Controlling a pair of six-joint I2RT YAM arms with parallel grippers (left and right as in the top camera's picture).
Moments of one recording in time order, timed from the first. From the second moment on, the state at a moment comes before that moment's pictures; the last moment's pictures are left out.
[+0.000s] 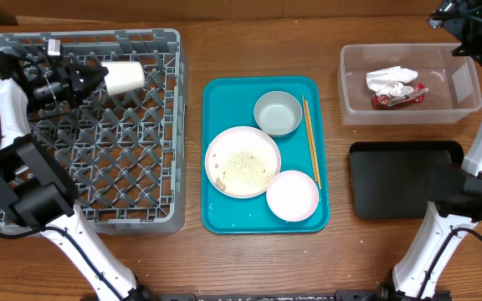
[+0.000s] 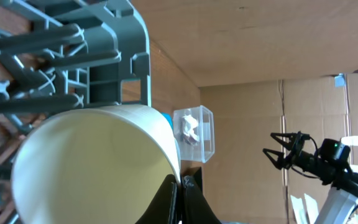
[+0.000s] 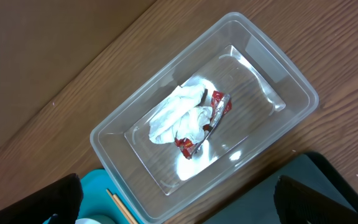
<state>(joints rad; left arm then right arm) 0.52 2.36 2.03 -1.10 1.35 0.03 -0.20 2.20 2.80 -1.64 0.05 0.51</state>
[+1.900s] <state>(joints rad) 0.49 2.33 2.75 -1.68 0.57 -0.12 -0.20 2.20 2.80 -1.64 0.05 0.51</state>
